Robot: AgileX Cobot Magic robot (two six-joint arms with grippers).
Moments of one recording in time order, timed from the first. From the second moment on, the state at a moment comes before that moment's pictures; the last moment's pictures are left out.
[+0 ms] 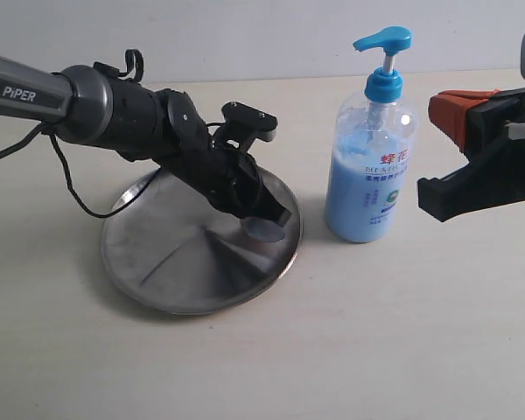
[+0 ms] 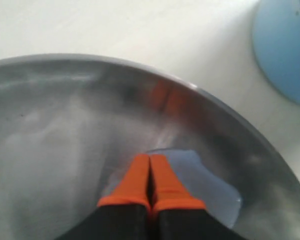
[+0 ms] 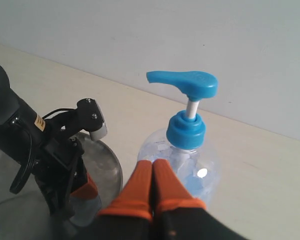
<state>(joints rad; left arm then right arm) -0.64 2.20 -1.36 -0.57 0.38 0.63 0.54 0.91 -0.40 1.02 -0.25 -1.04</state>
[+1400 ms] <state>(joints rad) -0.66 2.18 -1.36 -0.34 0.41 0.42 0.54 0.91 -0.40 1.02 -0.25 -1.04</state>
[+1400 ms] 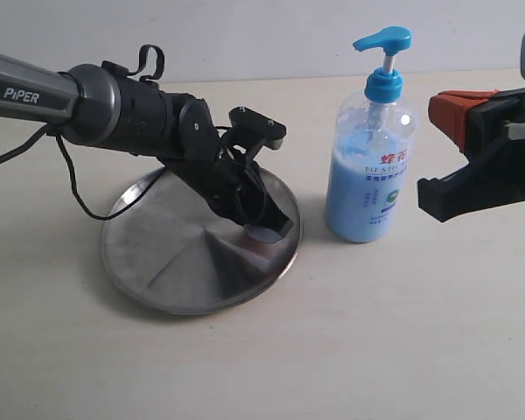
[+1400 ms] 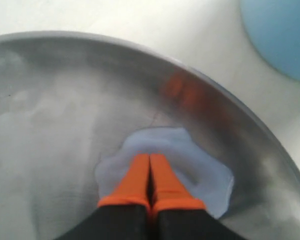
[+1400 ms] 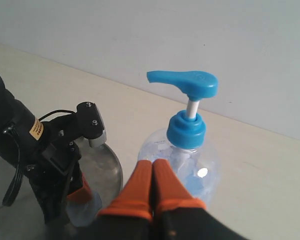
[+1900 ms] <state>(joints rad) -0.67 2.19 -1.36 -0.43 0.36 0.42 0.54 0.91 -0.40 1.02 -0.25 -1.04</state>
